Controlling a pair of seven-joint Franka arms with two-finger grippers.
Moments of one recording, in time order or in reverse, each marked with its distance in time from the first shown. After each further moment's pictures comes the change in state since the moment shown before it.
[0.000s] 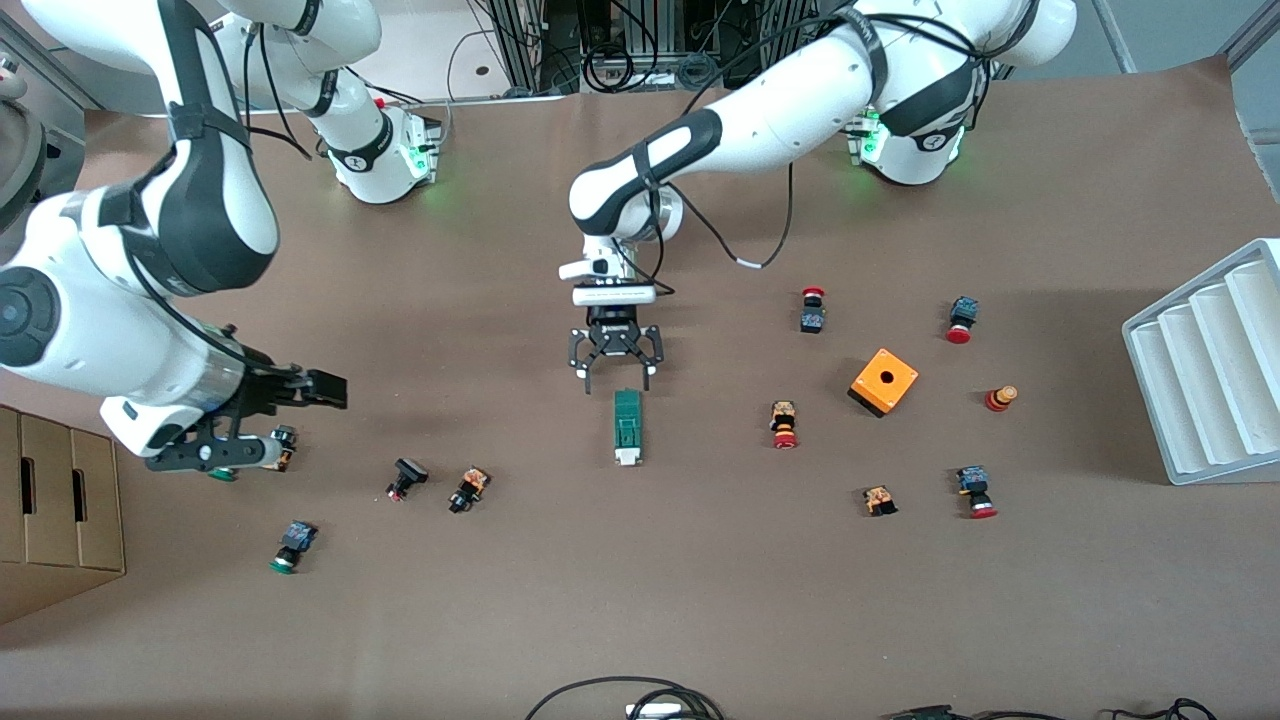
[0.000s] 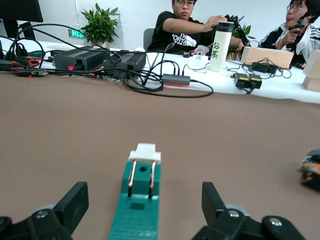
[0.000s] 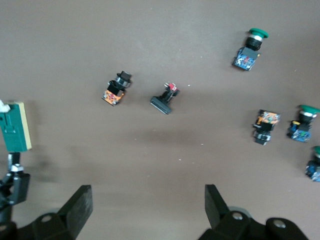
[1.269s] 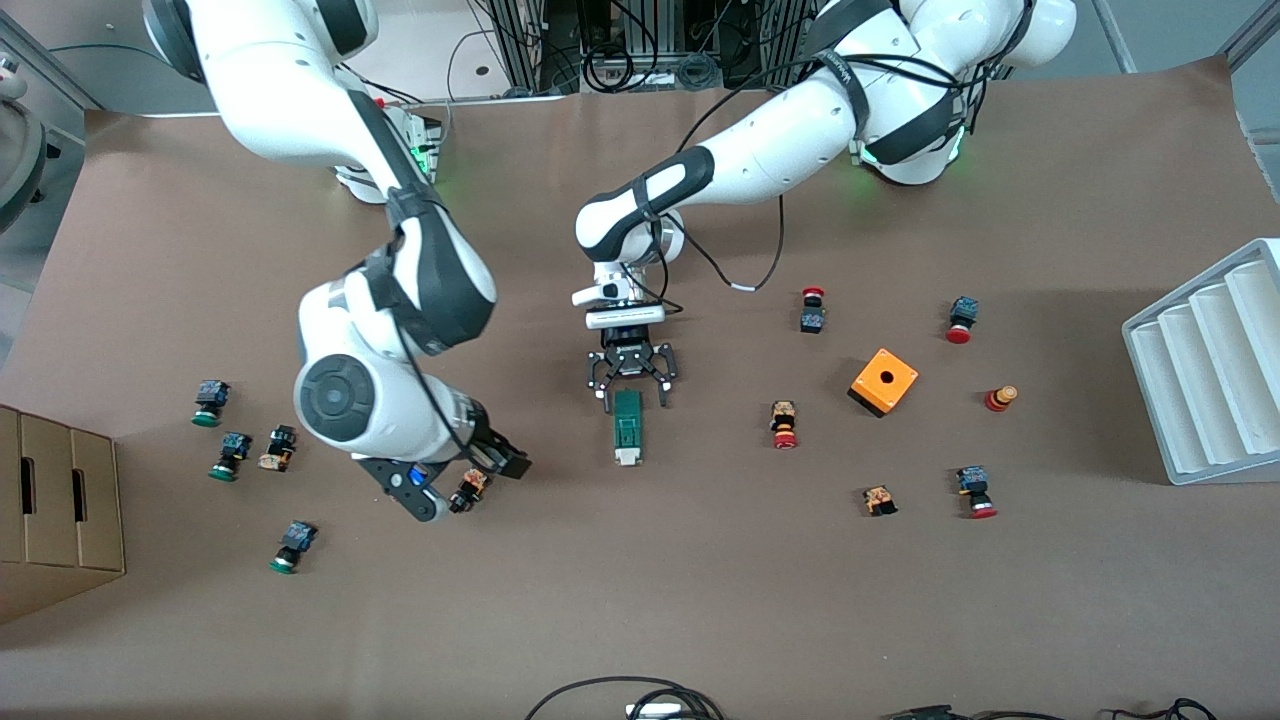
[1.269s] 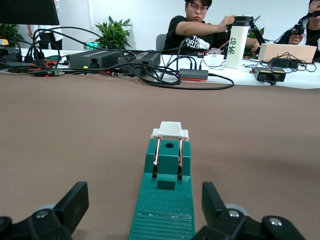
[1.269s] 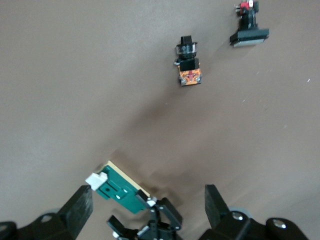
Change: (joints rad) left arm -0.013 0.109 0.016 0.068 0.036 -0.080 -0.005; right arm 0.231 0.367 -0.002 0.321 0.160 0.064 0.966
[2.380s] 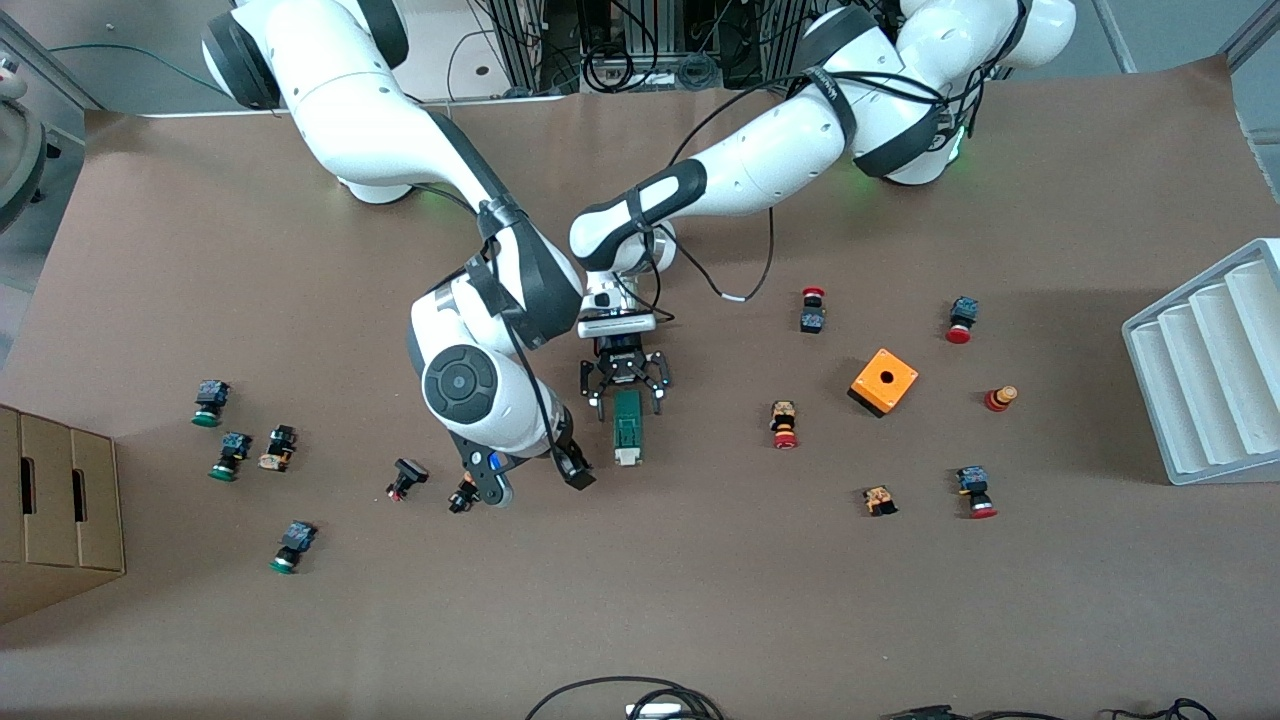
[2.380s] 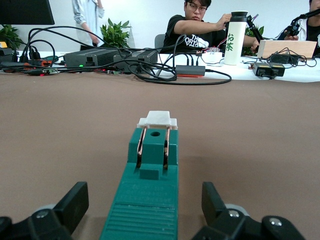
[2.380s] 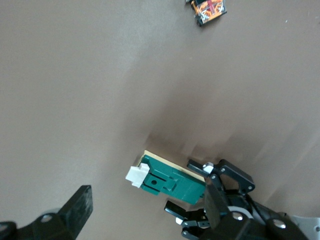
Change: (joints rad) left arm -0.023 0.076 0.004 0.099 0.019 -0.003 0.043; right arm 0.104 0.103 0.004 0.033 0.023 0.157 0.395
